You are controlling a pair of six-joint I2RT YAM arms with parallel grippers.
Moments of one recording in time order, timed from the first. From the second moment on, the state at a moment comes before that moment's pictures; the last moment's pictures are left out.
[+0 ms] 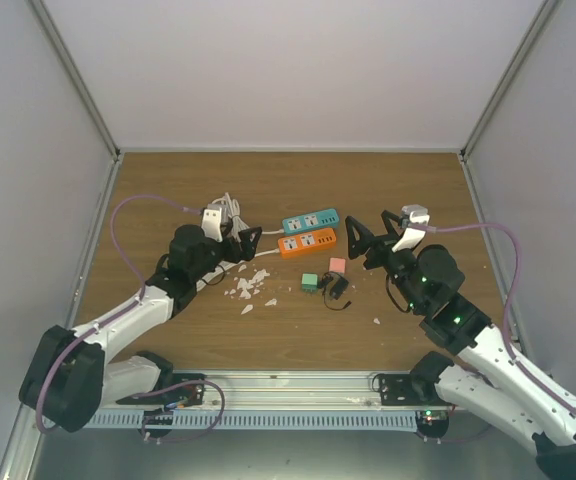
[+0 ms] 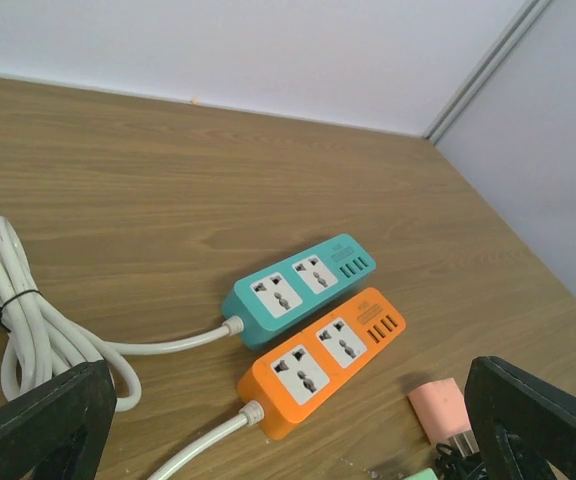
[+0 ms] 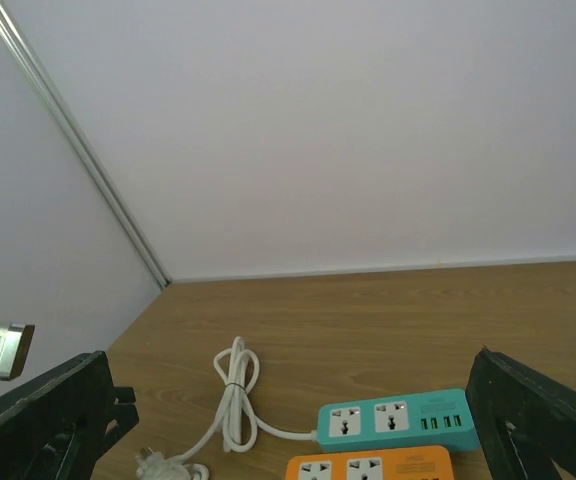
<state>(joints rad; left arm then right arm) -0.42 1.15 0.53 0.35 0.16 -0.40 0.71 0.67 0.65 0.02 0.28 0.36</state>
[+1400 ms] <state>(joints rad) -0.44 1.21 0.57 0.30 0.16 -0.39 0.79 1.71 1.02 -0.27 0.07 0.37</state>
